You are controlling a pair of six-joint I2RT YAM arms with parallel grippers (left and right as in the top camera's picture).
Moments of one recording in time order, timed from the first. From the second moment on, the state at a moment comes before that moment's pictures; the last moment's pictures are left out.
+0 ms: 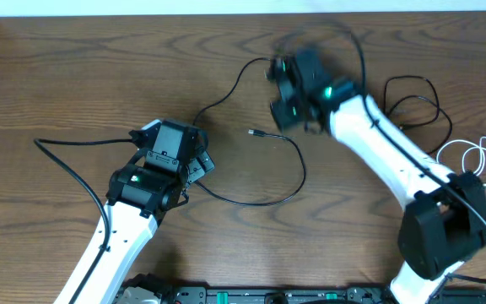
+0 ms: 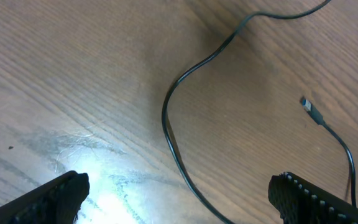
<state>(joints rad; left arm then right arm) -0.36 1.16 0.95 -0.92 -0.23 -0.85 0.50 1.88 1.63 -0.76 -0.10 0.05</state>
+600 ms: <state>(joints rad) -0.36 1.16 0.95 -0.92 -0.23 -0.85 0.48 2.27 1.95 -0.50 0.06 0.01</state>
